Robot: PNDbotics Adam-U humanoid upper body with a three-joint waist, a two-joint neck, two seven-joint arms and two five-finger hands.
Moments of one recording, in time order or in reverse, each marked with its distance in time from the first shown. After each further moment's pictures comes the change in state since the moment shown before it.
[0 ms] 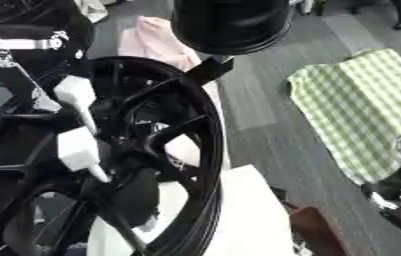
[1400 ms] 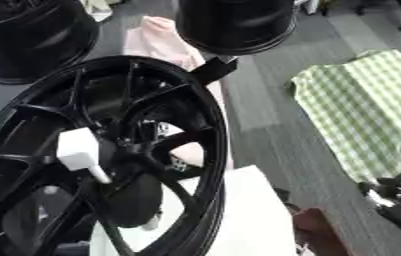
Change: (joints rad) left arm 0.280 0.292 0.545 -0.137 0.094 0.050 0.216; right arm 0.010 -0.004 -0.012 0.000 -0.003 -0.001 -0.019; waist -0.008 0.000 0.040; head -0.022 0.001
